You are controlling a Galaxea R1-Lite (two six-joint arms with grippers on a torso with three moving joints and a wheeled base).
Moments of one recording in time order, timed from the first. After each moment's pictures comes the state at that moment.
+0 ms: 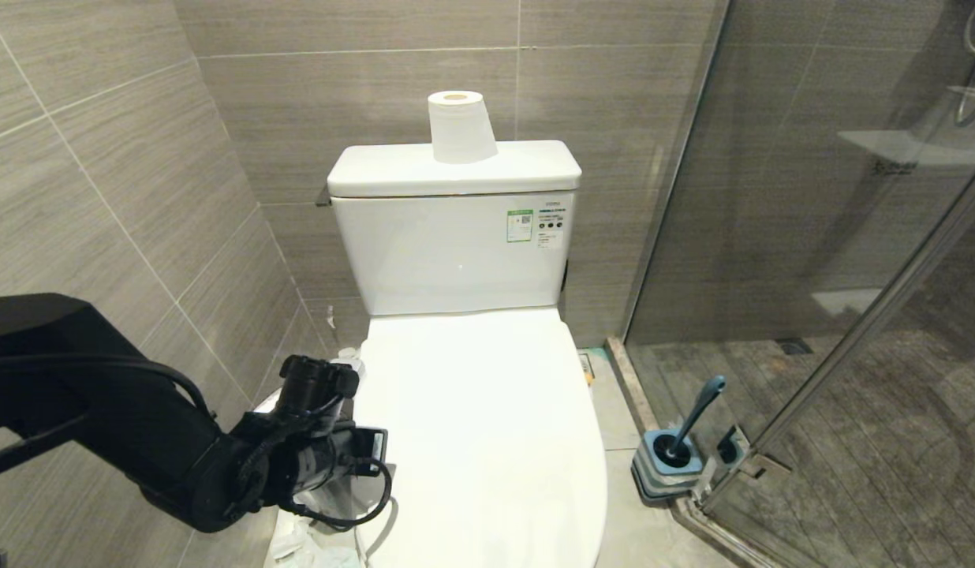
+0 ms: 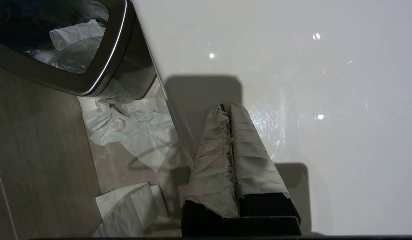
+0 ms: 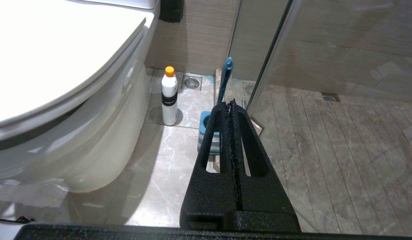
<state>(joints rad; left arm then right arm) -0.41 2.02 -0.69 -0.55 0.16 -0.20 0.01 0.00 0.00 0.01 0.03 -0.10</state>
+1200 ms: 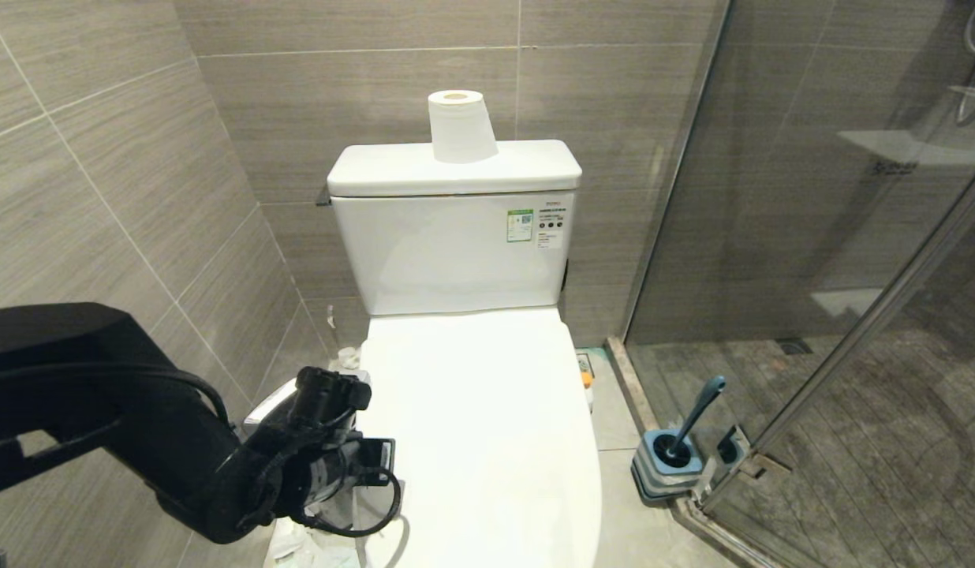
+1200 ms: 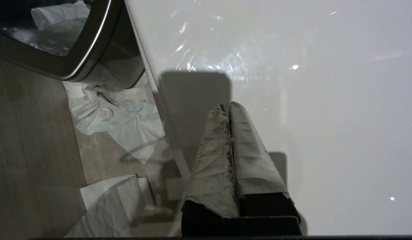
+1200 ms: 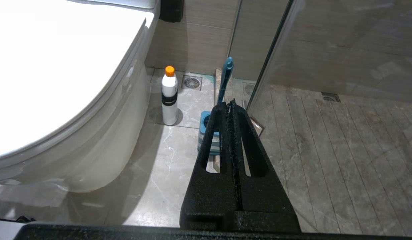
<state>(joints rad) -0.44 2.03 -0.68 -0.57 0.17 -0.27 0.01 0.00 0.00 0.01 0.03 -0.10</state>
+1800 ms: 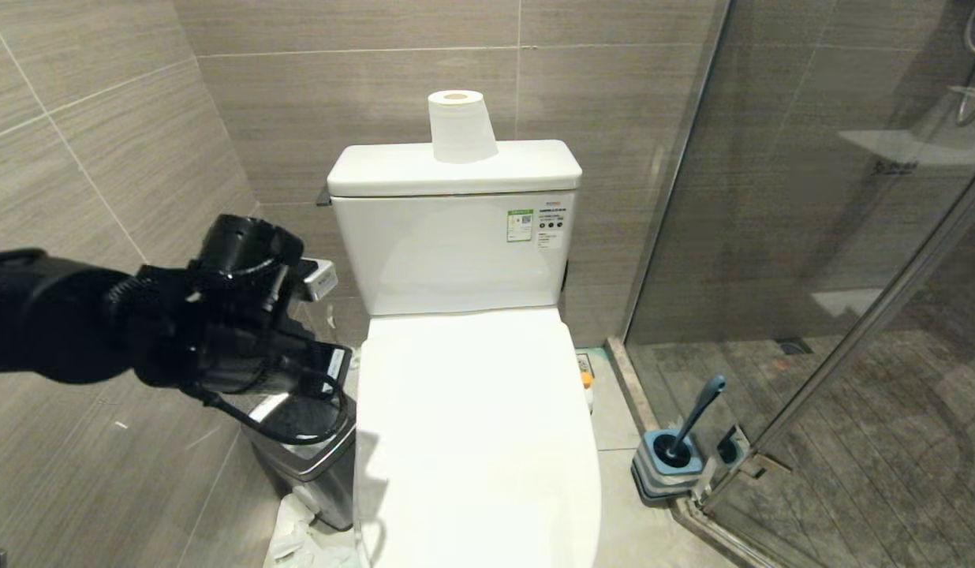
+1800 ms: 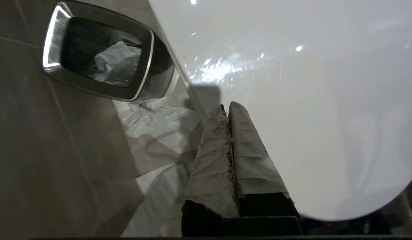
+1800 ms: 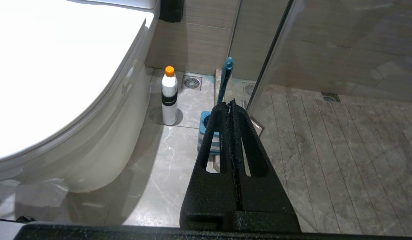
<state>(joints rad) -0.39 1.68 -1.17 0.28 0.12 -0.06 0.01 0.00 0.00 0.01 0.03 -0.10</state>
